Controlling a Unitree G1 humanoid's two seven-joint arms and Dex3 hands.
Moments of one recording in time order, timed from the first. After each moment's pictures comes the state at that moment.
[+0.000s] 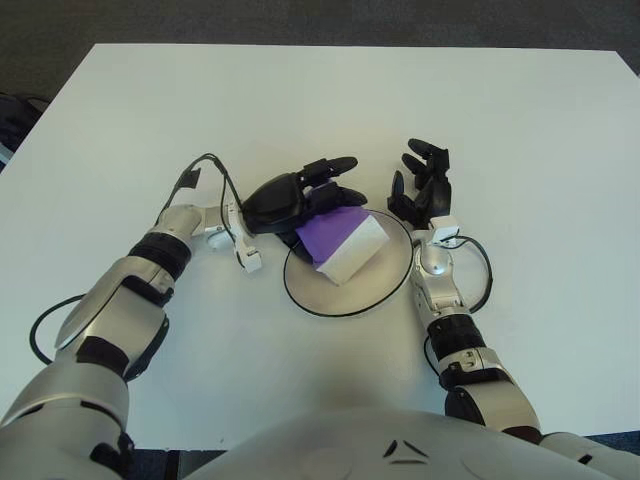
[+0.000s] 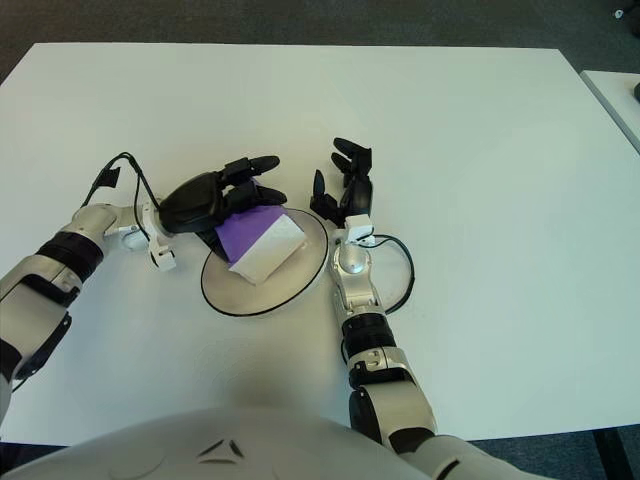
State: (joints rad) left arm -0.73 0.54 -0.59 0.79 1.05 -1.19 0.75; right arm -0.31 0.12 0.01 0.52 -0.09 -0.53 -0.32
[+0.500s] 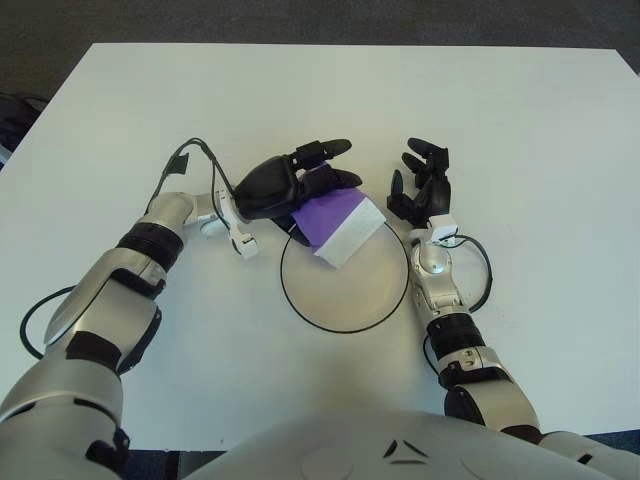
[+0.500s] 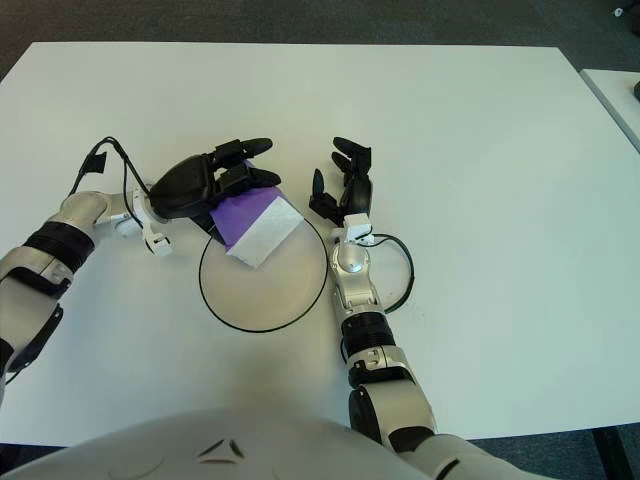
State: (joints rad) left arm -0.76 0.60 -0.56 0.70 1.09 -1.12 0.80; right arm -0.32 0.13 0.01 0.52 -0.11 -0.52 -0.34
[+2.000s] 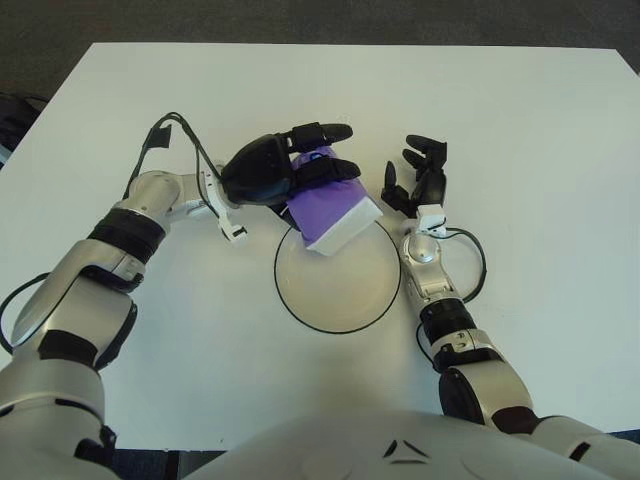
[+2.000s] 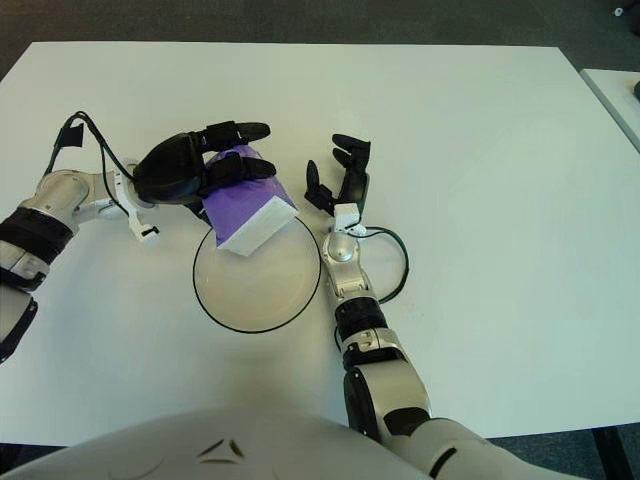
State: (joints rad) left arm -0.79 0.69 -0.55 0.52 1.20 -1.05 0.86; right arm -0.41 0.14 0.01 0.64 -0.18 -0.49 -0.49
